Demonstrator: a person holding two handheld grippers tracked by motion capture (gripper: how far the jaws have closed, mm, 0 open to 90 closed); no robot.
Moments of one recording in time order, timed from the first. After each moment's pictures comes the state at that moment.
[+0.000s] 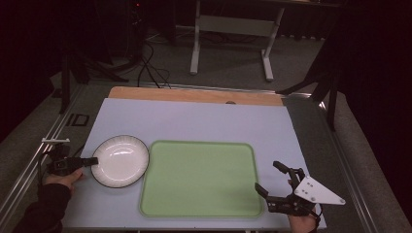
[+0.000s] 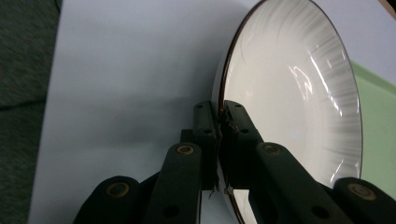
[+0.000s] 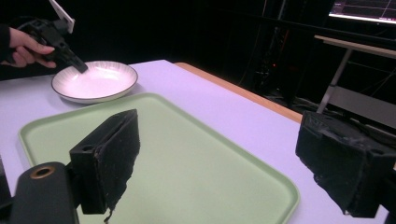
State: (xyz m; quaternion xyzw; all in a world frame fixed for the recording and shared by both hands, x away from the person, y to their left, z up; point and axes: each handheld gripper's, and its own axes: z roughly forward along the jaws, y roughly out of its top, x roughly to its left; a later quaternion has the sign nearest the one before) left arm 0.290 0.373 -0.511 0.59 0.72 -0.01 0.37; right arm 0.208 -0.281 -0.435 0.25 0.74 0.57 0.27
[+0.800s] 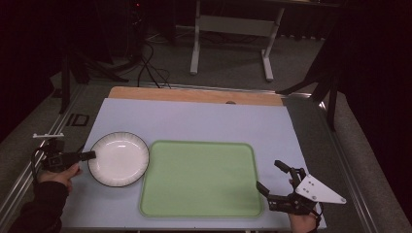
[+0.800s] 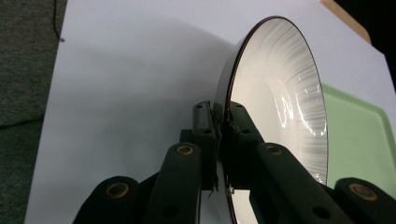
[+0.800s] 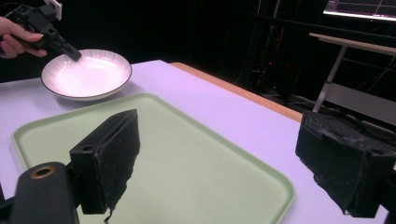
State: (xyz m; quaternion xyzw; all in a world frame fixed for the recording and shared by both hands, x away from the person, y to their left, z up) left arm 0.285 0.369 -0.482 0.58 0.71 0.01 0.40; right arm 0.210 -0.283 -0.436 0.26 0.73 0.57 0.27
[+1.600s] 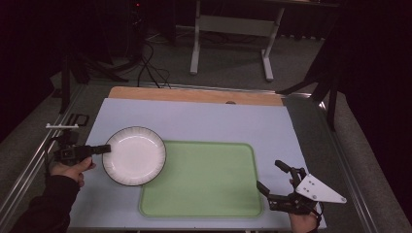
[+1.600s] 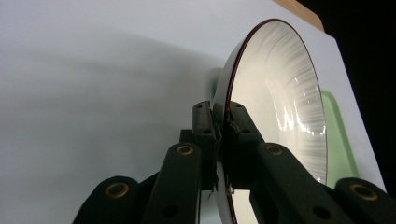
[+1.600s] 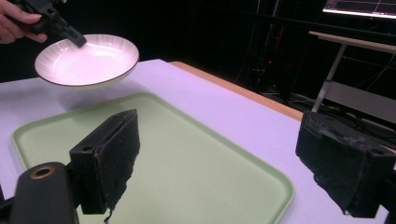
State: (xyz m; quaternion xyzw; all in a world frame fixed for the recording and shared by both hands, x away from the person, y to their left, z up) left arm 0.291 0.317 -0.438 0.62 0.66 -0.01 0.42; right arm 0.210 -0.284 -0.435 0.26 0.73 0.57 0.27
